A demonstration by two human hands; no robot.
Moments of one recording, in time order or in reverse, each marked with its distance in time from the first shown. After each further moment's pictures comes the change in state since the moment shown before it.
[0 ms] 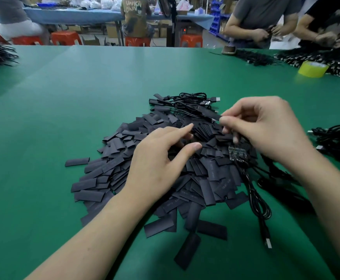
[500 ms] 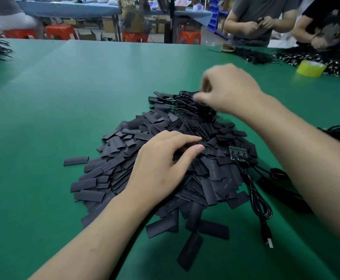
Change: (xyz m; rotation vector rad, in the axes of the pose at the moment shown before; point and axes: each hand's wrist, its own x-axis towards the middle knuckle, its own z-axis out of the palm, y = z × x) left_hand -0.002 -0.004 0.001 0.029 -0.077 0.014; right_hand 0.096 -0.028 0.029 -0.780 -0.173 0.008
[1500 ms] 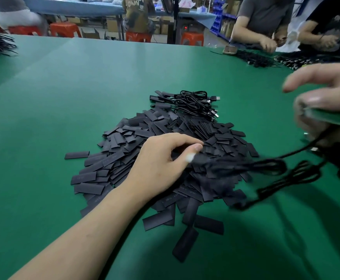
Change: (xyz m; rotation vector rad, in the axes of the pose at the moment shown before) left_hand -0.001 -0.003 0.000 -0.108 -0.067 -0.008; right_hand -0.118 0.089 -0.075 1.145 -0.322 0.059
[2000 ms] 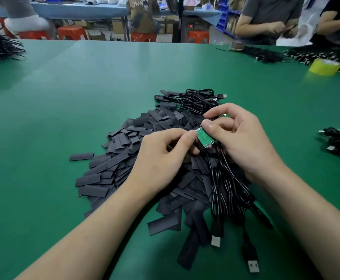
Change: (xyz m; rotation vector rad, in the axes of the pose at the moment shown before) left_hand 0.006 -0.003 -0.001 -0.283 0.027 -0.202; right_hand 0.068 0.071 0.130 0.184 0.330 -0.190
